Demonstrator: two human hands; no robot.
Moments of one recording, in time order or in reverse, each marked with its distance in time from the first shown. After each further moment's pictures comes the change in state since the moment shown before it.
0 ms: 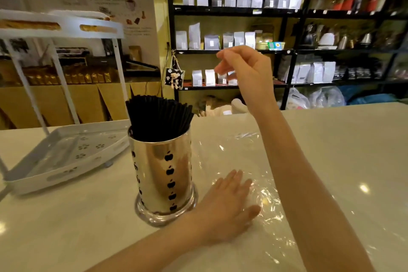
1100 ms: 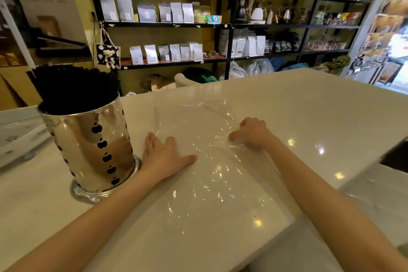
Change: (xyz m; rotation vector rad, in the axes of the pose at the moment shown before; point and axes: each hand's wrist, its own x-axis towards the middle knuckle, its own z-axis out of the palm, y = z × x) left_hand 0.035 -0.009 0.003 -0.226 0.032 -0.436; right_hand -0.127 0.112 -0.157 -1.025 -0.256 0.985
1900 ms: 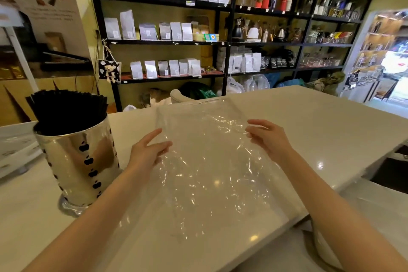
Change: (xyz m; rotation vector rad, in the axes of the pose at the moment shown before) left_hand -0.011 0.024 -0.031 -1.251 0.182 -0.066; right_hand -0.025 0.046 -0.061 1.145 0.093 -0.140
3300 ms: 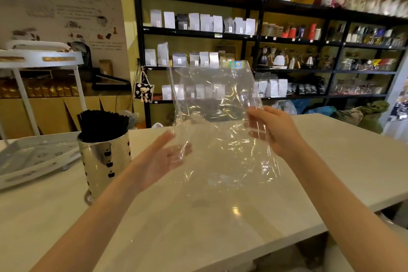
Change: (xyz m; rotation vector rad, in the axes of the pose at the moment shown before) left_hand -0.085 0.065 0.014 -0.166 -0.440 0.093; right_hand -0.053 -0.125 0.000 0.086 -0.293 -0.120
